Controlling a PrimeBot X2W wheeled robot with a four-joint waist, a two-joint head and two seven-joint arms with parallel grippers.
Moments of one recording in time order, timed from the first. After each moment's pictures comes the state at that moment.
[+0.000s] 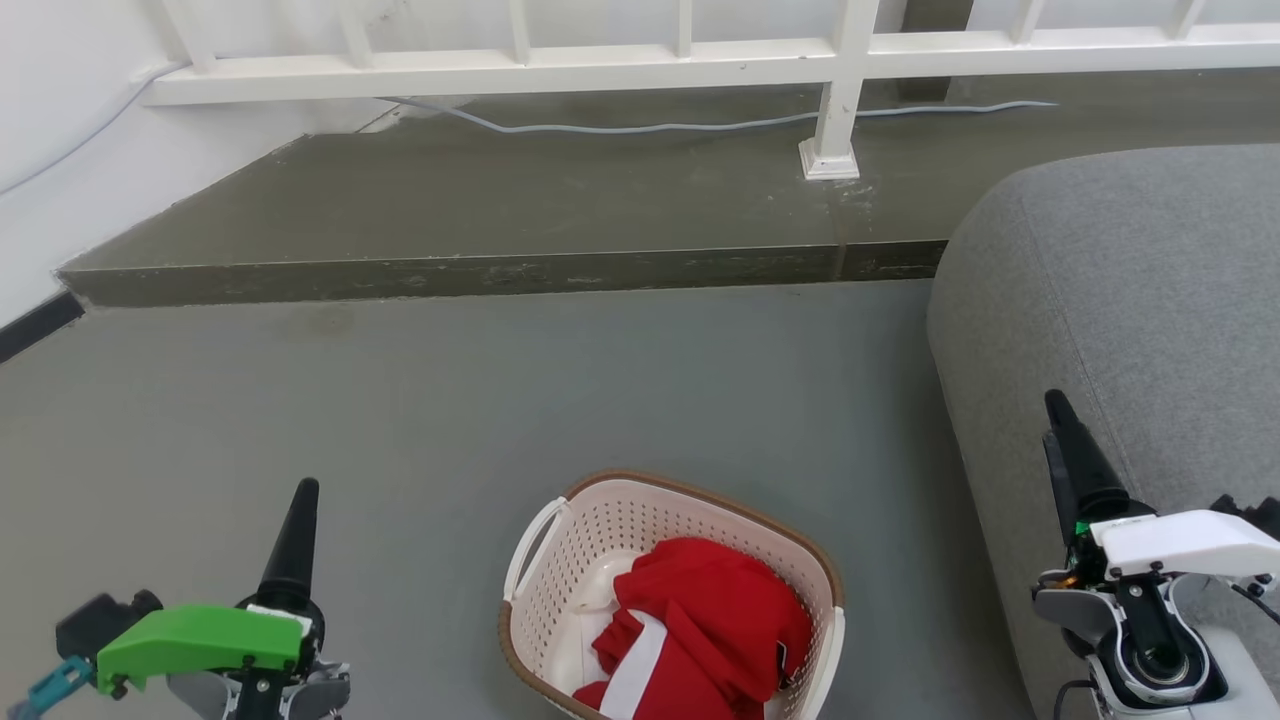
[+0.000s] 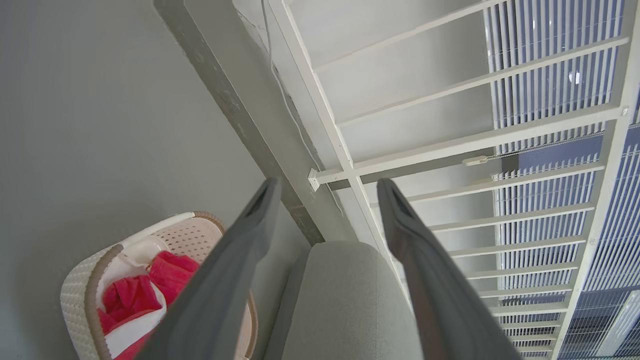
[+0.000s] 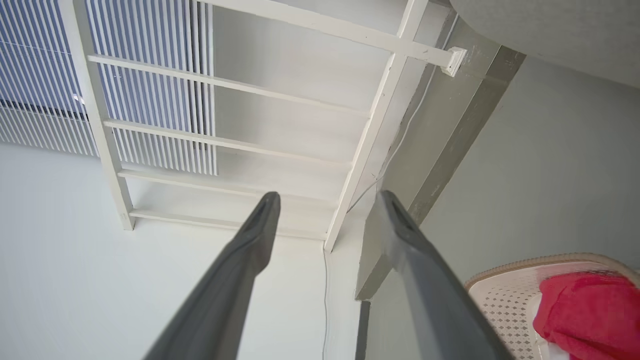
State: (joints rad) left arm -0.04 0.05 -0.04 0.28 -1.37 -0.12 0.00; right arm -0.03 -0.08 0.03 0.25 1.40 0.11 0.00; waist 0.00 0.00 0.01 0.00
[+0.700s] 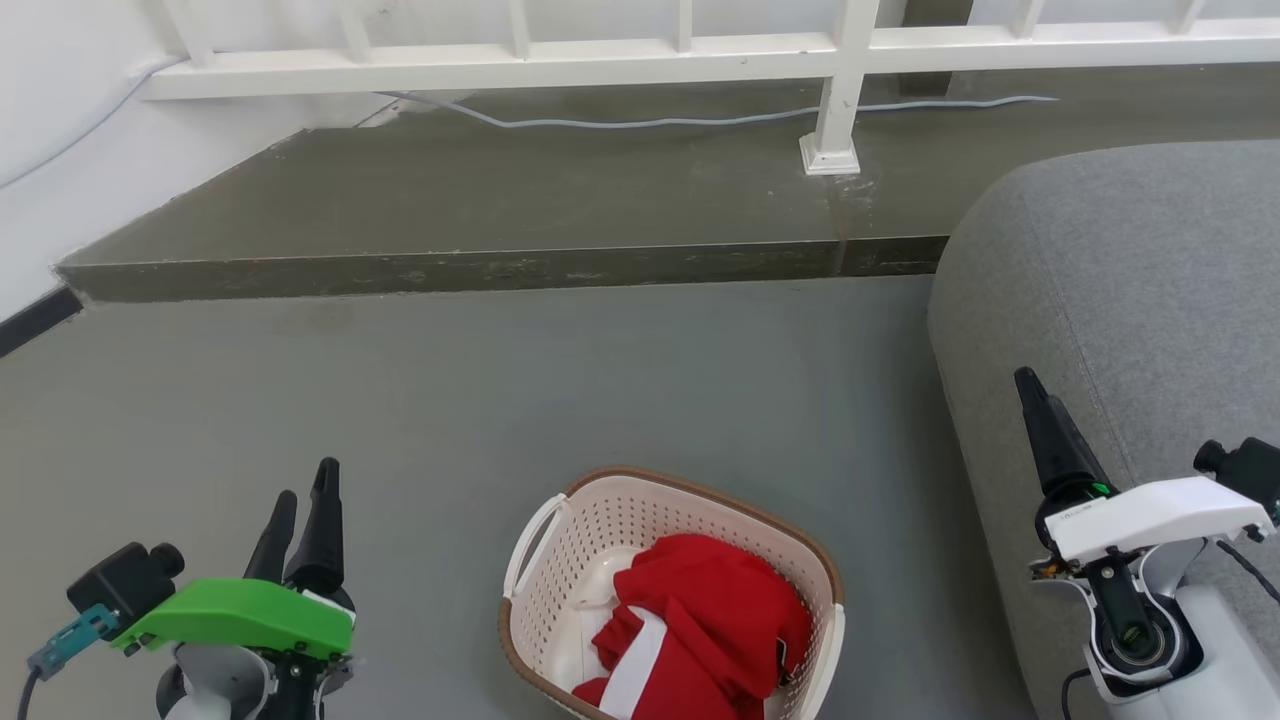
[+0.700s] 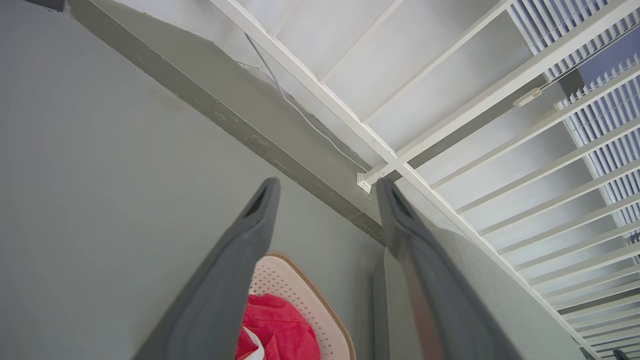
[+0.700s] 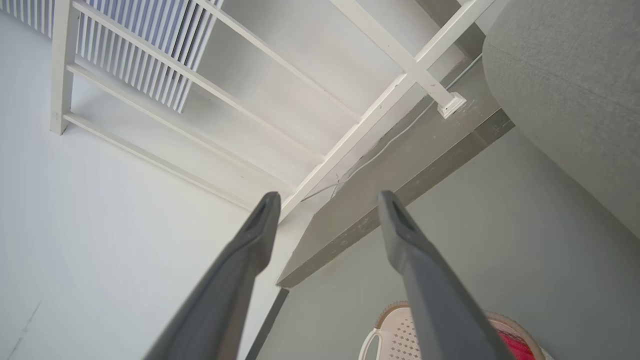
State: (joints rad) left arm -0.06 0.07 -0.10 0.25 -0.97 -0.08 -0.08; right arm -0.08 -0.16 0.14 0.26 1.08 0.11 -0.08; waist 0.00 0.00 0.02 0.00
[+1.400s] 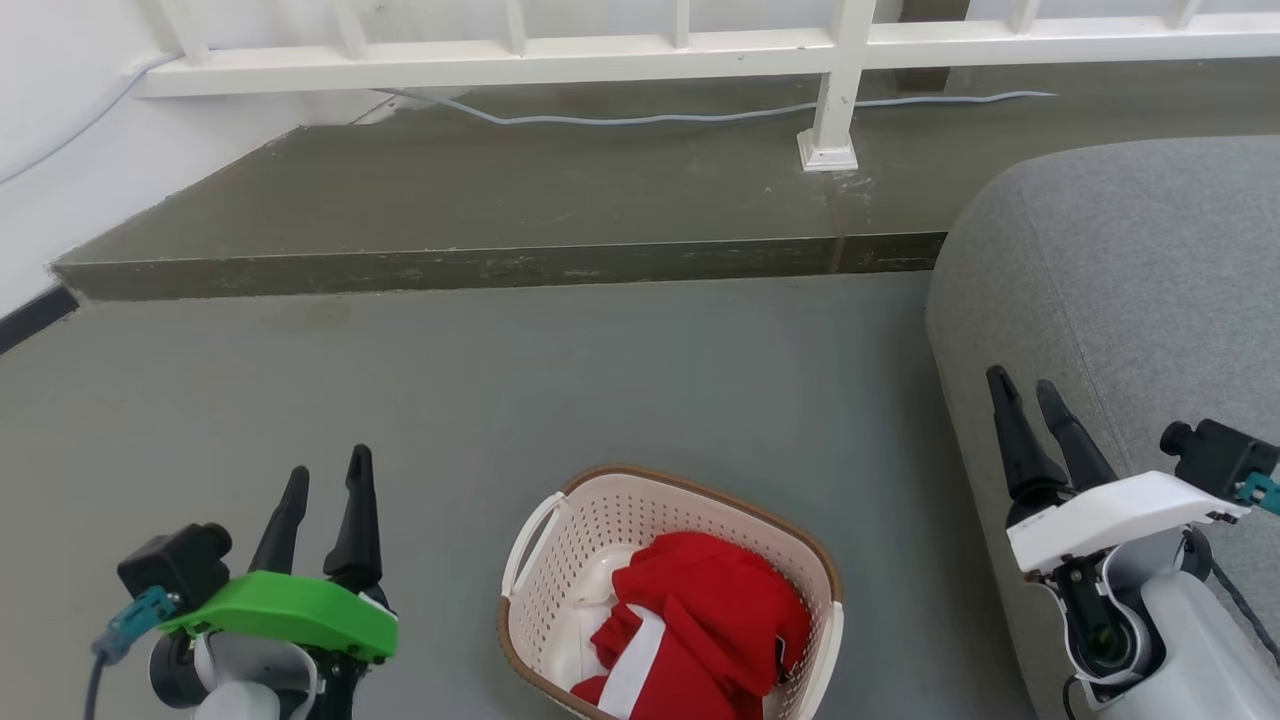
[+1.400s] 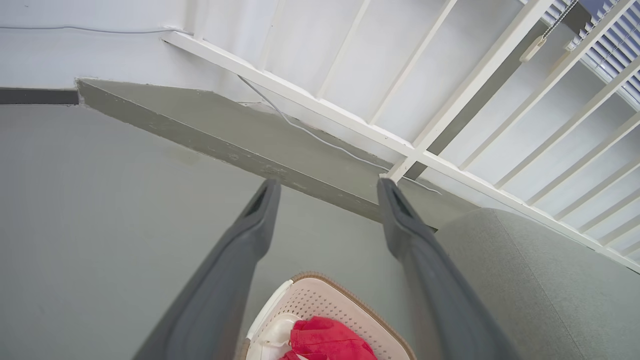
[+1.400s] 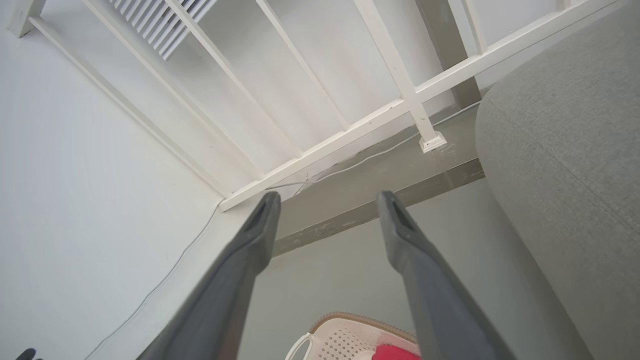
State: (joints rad) left arm -0.07 0.06 -0.14 0.22 -0.69 -0.05 -0.15; right arm -0.10 -0.17 0.18 0.28 0.78 0.09 -0.15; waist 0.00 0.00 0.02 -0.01
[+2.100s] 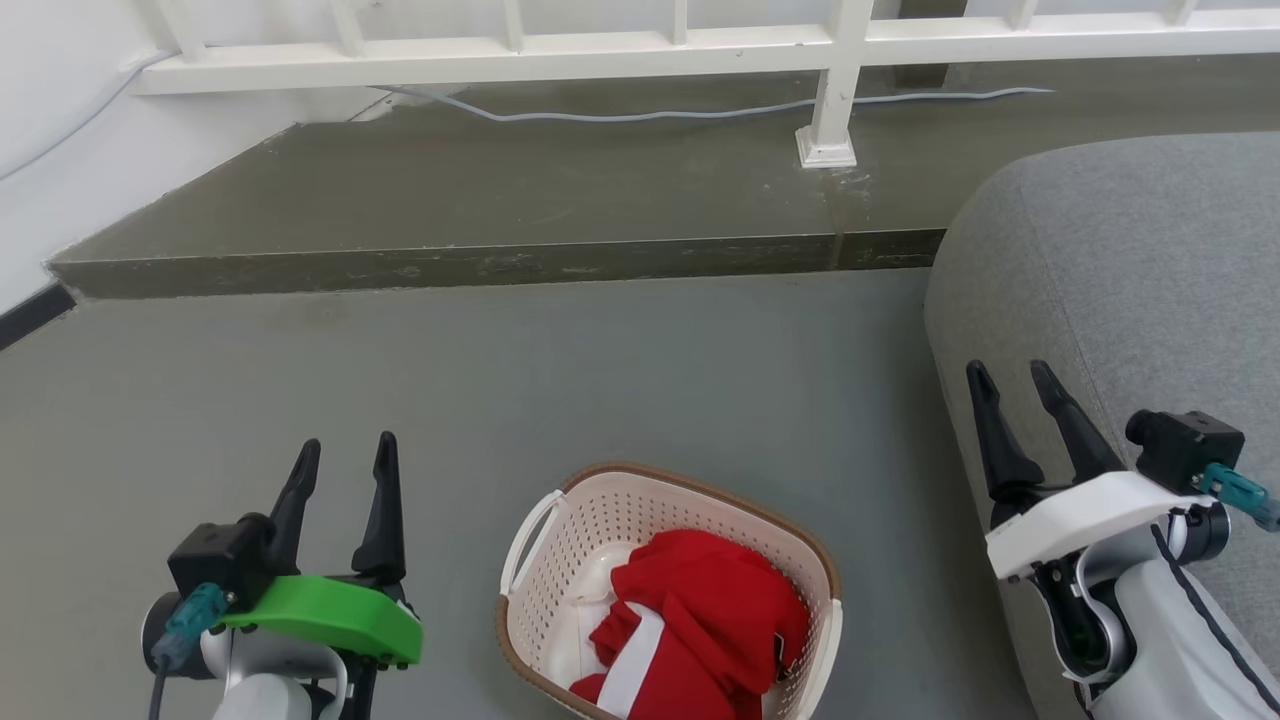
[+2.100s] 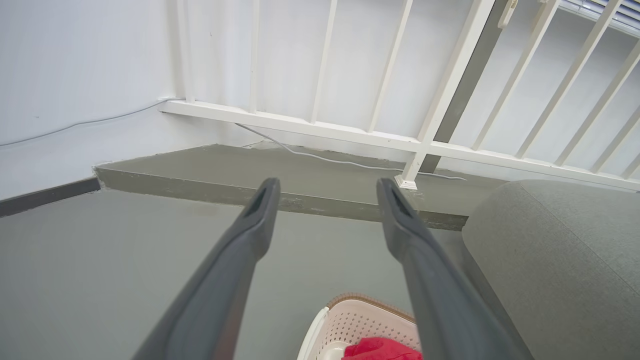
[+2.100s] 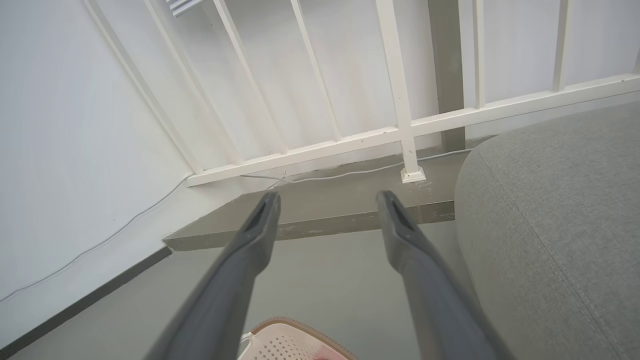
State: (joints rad) left arm -0.07 0.05 -0.17 0.19 -0.40 -0.05 -0.22; right arm -0.13 -0.17 0.20 0.30 0.49 0.09 -0.22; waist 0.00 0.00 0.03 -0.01
